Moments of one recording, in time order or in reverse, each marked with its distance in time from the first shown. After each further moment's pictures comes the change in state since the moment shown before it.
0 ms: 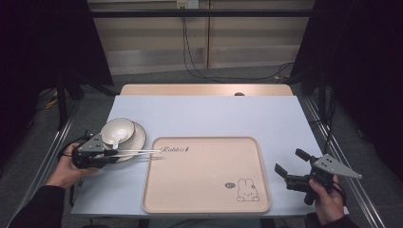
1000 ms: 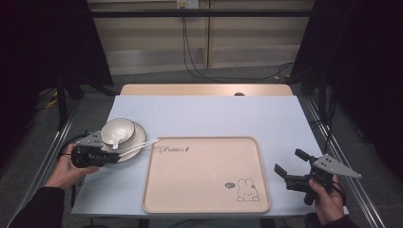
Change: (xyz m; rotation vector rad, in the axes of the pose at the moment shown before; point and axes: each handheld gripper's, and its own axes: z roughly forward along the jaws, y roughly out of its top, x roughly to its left) left arm -0.003 0.008 -0.012 -0.058 -0.084 -0.177; right arm 0.000 0.000 0.001 0.006 0.002 -0.002
